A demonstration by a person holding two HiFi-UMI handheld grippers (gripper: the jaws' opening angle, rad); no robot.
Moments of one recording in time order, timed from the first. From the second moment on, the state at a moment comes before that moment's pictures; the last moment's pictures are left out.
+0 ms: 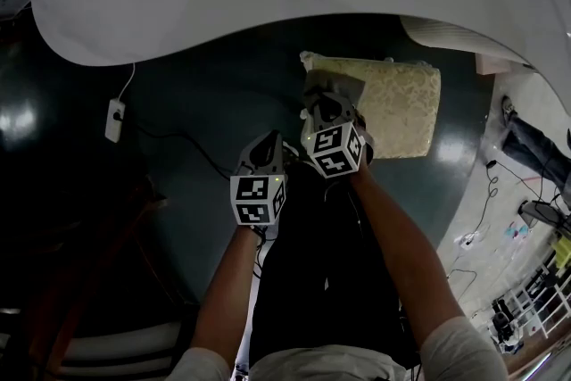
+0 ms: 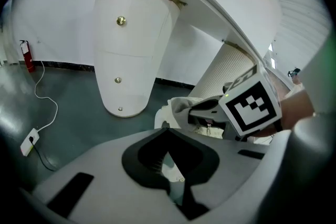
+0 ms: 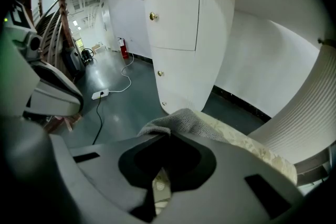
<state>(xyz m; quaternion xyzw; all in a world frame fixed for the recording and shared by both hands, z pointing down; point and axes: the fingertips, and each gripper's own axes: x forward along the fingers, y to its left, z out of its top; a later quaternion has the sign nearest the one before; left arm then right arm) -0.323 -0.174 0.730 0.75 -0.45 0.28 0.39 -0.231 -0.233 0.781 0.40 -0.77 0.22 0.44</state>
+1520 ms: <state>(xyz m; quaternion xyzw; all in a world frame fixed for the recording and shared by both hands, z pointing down) -0.292 -0.141 0.770 0.75 -0.41 0.33 0.39 -0.219 -0.148 0.781 0.43 -0.77 0.30 0.37</state>
